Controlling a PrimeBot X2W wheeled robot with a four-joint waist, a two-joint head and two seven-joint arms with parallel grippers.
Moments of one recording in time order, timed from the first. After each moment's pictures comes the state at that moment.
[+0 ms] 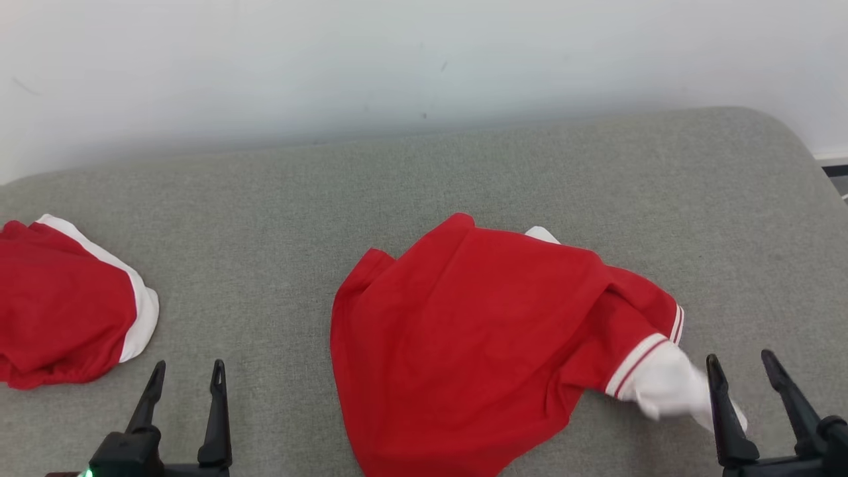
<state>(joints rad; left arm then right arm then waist) -0.15 0.47 -0.46 -0.10 -0.47 0.48 -0.21 0.14 -0.25 0.09 -0.16 0.21 0.13 -0.11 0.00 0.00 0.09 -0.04</state>
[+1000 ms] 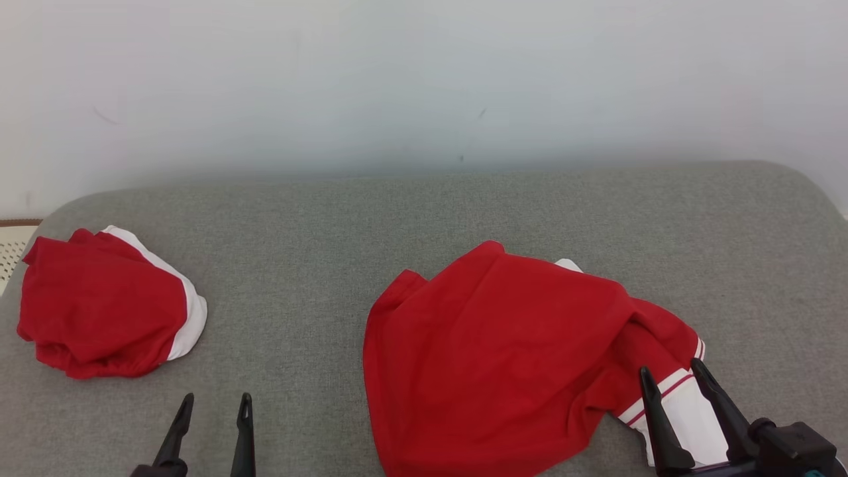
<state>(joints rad) -0.07 0.46 -0.50 -0.16 -0.46 0.50 -0.20 0.13 -0.19 0.20 -0.21 0.21 0.13 -0.06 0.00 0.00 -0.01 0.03</state>
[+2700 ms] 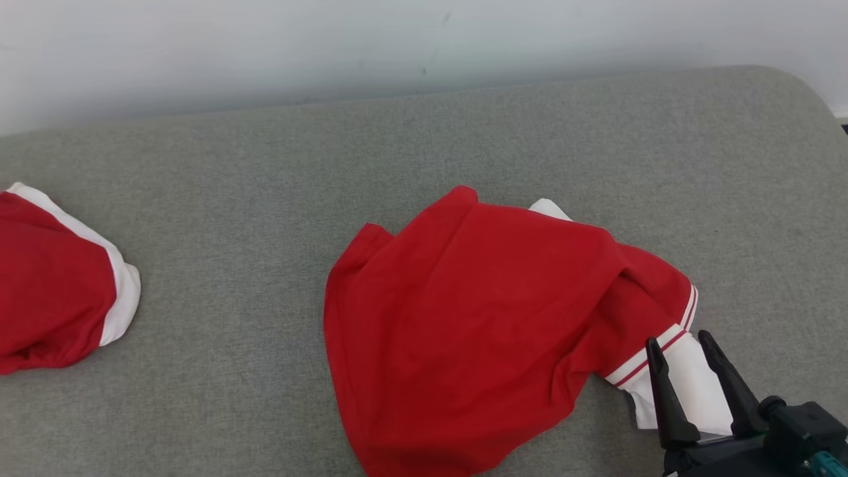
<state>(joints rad) -0.09 0.27 -0.80 -0.01 -0.64 0.26 0.01 0.07 -0.19 0.19 -0.18 0.22 0.13 -0.11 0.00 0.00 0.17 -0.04</state>
